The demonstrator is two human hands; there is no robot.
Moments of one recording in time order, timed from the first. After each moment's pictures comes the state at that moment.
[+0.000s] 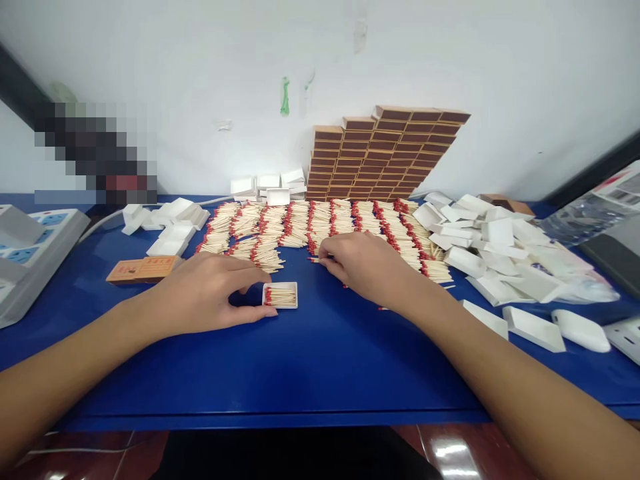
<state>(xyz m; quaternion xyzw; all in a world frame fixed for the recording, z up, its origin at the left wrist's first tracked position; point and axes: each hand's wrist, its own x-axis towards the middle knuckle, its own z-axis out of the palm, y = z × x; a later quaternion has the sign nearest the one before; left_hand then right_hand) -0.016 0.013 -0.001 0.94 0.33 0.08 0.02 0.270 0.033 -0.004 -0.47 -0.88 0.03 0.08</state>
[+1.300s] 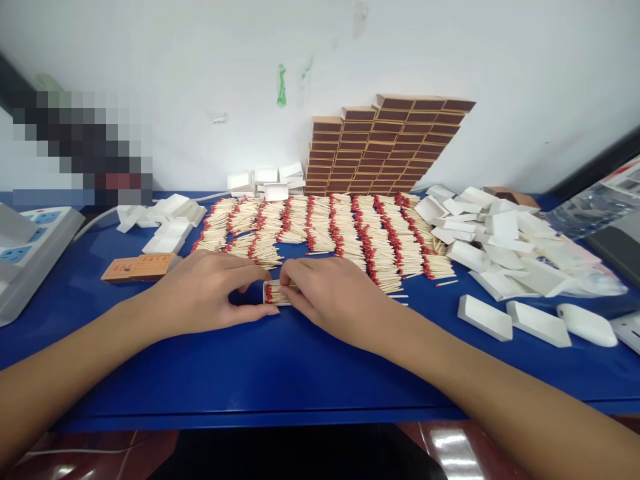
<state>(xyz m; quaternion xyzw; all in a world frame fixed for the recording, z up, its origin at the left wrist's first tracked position) -0.013 0.012 -0.004 0.94 0.32 0.11 0.01 0.227 -0.009 -0.009 -0.41 -0.90 0.10 0.15</state>
